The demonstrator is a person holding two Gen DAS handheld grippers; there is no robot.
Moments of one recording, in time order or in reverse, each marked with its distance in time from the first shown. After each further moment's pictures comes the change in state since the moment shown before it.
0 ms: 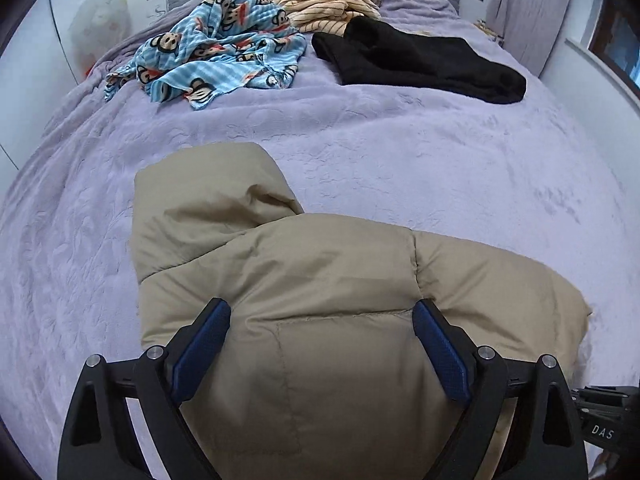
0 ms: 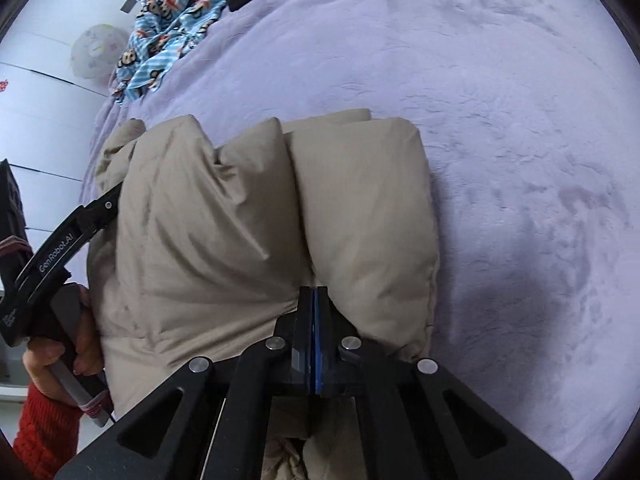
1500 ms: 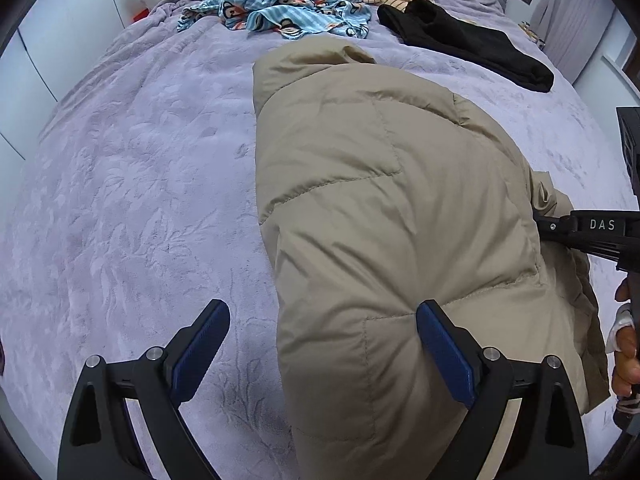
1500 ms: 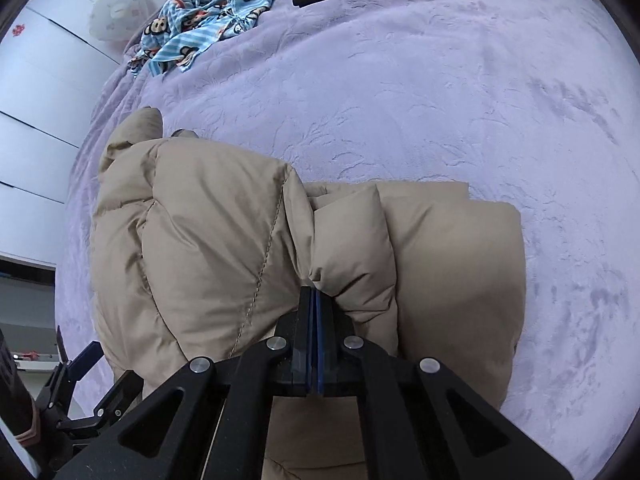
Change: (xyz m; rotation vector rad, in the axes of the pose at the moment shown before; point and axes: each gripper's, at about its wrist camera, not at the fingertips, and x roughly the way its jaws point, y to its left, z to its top) left arm -0.070 0.061 -0.106 -0.145 0.112 0.053; right arm 0.010 0.079 0.041 -0.173 -0.023 -0.080
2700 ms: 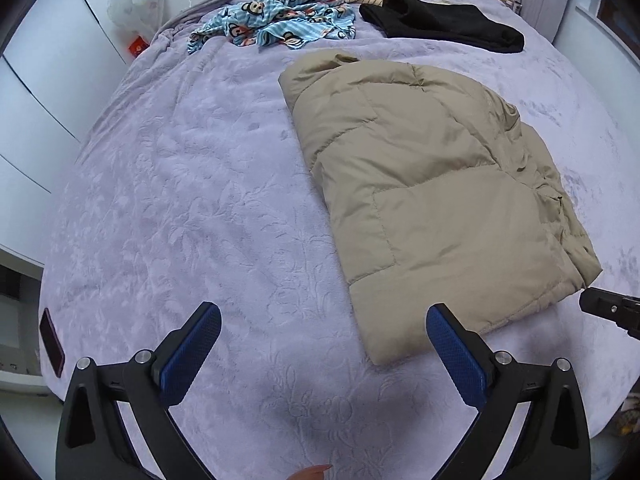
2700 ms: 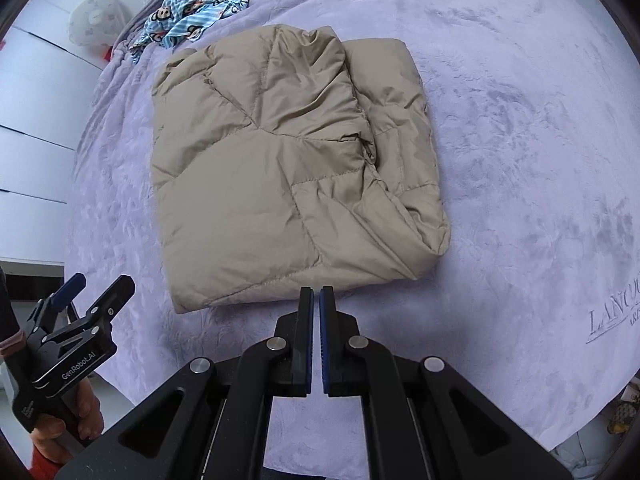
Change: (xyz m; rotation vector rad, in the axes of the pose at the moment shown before) left arm -0.106 0.021 -0.064 0.138 0.023 0.074; right arm -0.103 0.025 -0.168 0.123 0.036 -0.059
